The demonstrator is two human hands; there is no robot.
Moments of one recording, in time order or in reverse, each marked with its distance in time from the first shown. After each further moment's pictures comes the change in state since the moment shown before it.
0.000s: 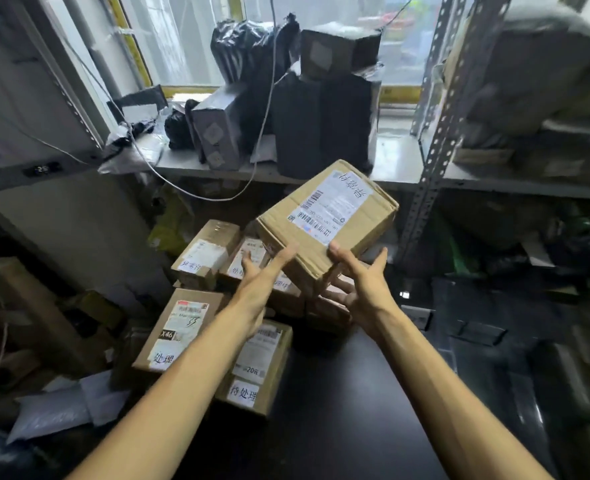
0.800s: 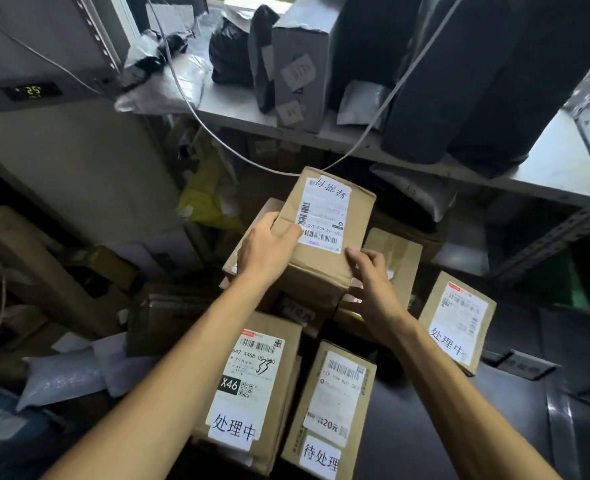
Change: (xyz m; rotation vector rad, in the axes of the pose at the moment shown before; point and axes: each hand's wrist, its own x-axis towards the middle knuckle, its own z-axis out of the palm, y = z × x) left_hand 0.198 0.036 -0.162 0.584 0.265 0.140; right_hand 0.172 0.127 0.123 -0.457 -0.013 0.191
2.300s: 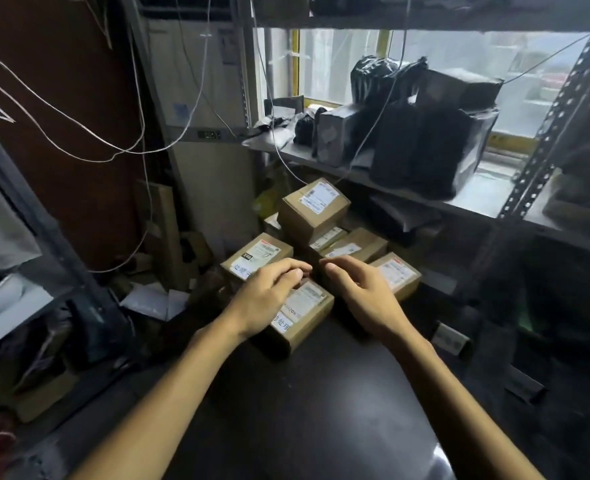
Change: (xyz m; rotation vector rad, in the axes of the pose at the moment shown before) left_hand -0.444 0.022 0.050 -0.178 0.044 0.308; right_hand -0.350 0.005 -0.166 -0.636 -0.438 -0.761
